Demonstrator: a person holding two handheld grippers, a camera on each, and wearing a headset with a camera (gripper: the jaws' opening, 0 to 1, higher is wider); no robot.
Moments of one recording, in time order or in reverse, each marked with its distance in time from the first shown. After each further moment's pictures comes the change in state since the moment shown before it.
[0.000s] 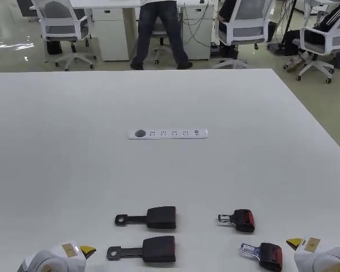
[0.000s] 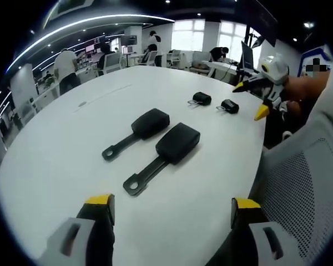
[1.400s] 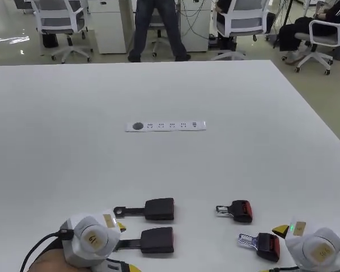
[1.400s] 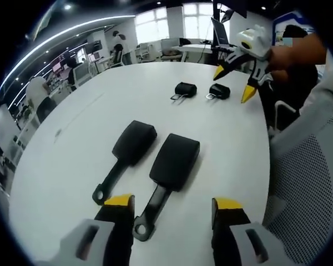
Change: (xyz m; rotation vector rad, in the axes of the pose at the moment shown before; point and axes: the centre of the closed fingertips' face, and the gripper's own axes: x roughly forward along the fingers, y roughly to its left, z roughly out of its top) left arm 0.046 -0.003 0.040 0.273 0.078 -0.075; right arm 0.021 -0.015 -0.007 -0.167 0.054 0.062
